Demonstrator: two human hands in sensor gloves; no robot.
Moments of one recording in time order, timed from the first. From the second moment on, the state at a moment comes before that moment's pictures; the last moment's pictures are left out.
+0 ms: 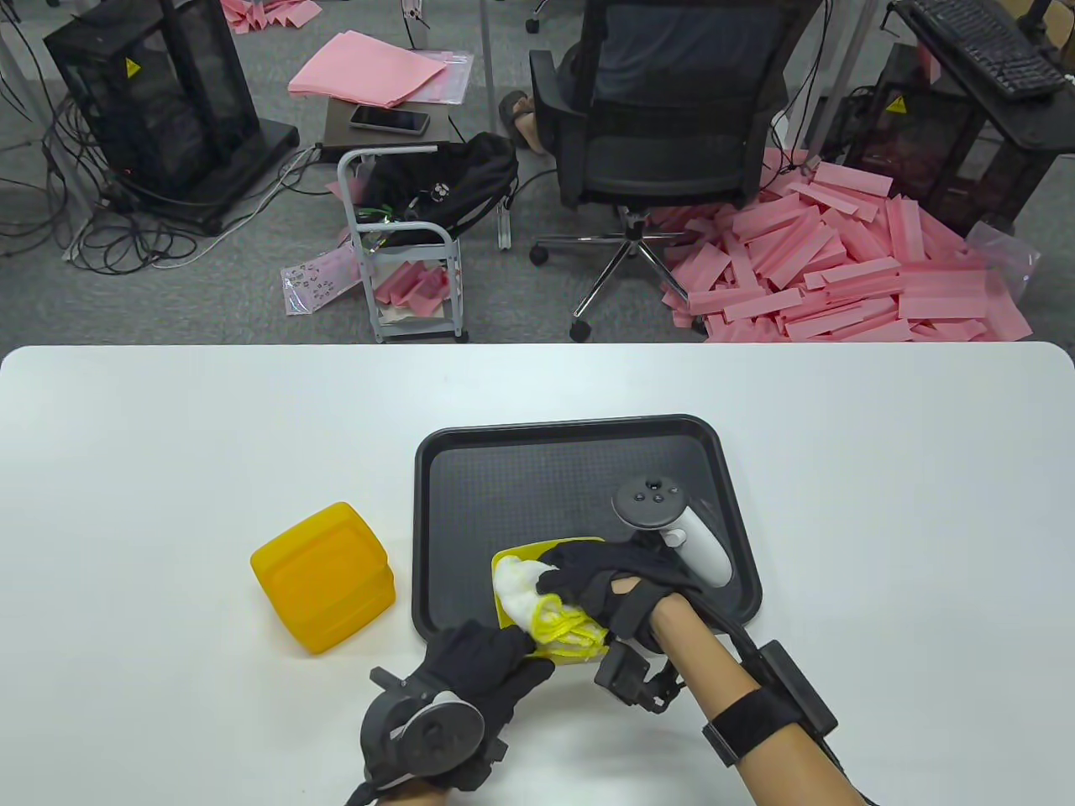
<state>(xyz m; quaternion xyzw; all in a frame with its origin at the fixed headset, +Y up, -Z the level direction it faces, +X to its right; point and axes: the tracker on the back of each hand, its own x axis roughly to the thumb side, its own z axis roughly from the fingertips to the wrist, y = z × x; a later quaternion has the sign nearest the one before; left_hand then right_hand) -0.117 -0.698 -0.212 0.24 -0.20 0.25 0.91 0.079 -0.664 -0.330 0.09 0.38 0.78 0.49</state>
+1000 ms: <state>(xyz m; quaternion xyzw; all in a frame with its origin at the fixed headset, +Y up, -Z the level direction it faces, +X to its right) -0.143 -0.706 -0.228 0.22 -0.13 0.28 0.92 0.157 -0.737 -0.311 0.11 0.18 0.77 0.60</state>
